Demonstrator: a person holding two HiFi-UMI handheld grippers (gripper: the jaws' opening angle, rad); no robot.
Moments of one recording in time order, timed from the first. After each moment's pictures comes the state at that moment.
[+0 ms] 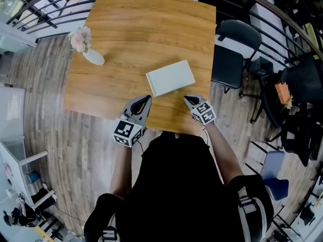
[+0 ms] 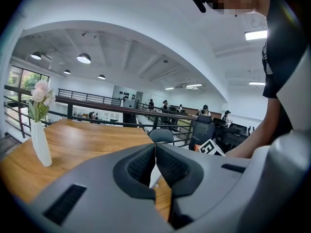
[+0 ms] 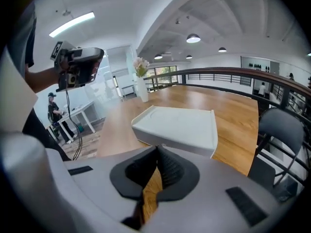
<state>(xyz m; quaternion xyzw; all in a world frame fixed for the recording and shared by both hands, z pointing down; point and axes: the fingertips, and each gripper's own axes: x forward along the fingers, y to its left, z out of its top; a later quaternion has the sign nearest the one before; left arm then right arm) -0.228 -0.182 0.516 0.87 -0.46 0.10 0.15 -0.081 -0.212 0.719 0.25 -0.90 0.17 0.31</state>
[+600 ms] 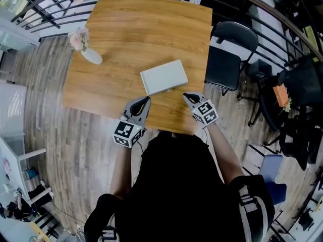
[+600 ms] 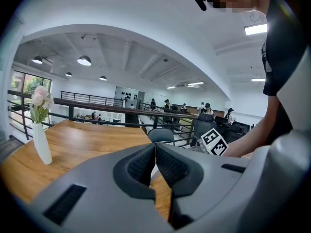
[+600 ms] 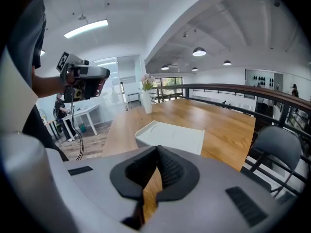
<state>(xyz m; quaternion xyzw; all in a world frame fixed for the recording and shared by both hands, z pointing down) -0.178 -0.156 0.505 0.86 -0.47 0.11 0.15 -0.039 -0.206 0.657 0.23 -0.93 0.12 0.27</state>
